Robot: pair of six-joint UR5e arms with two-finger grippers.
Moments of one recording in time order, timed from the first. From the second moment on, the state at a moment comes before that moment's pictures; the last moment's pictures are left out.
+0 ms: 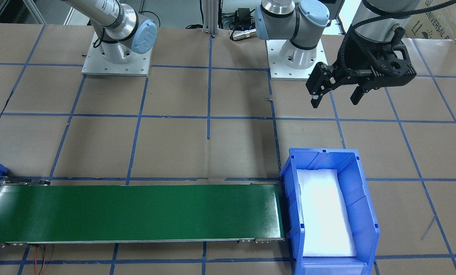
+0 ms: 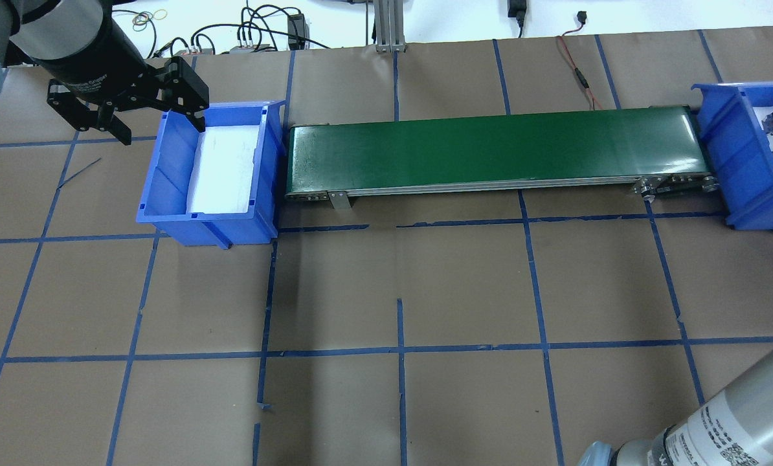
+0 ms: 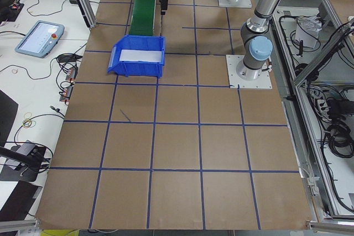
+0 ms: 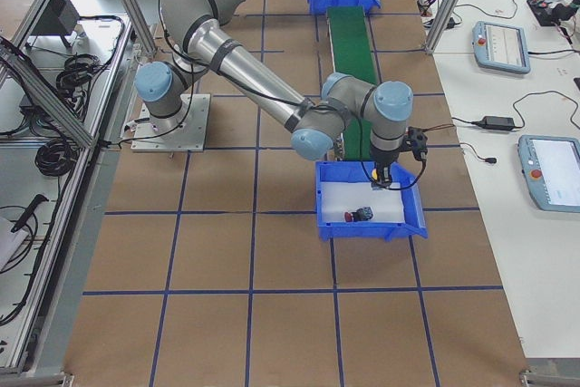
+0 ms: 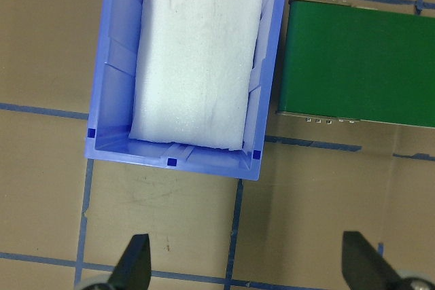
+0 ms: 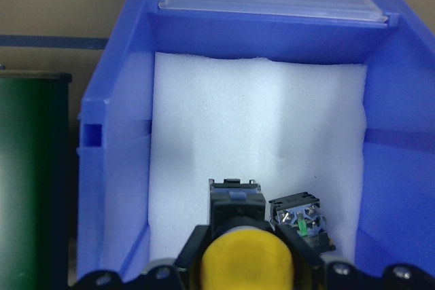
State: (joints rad) left arm -1.51 -1.56 -1.55 -1.50 1.56 -0.08; right arm 0.93 -1.00 1.34 -2.05 -1.53 -0.68
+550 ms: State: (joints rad) left arm -1.51 -1.56 -1.54 -1.50 1.56 -0.08; right arm 0.91 -0.97 1.41 -2.12 -1.53 -0.71
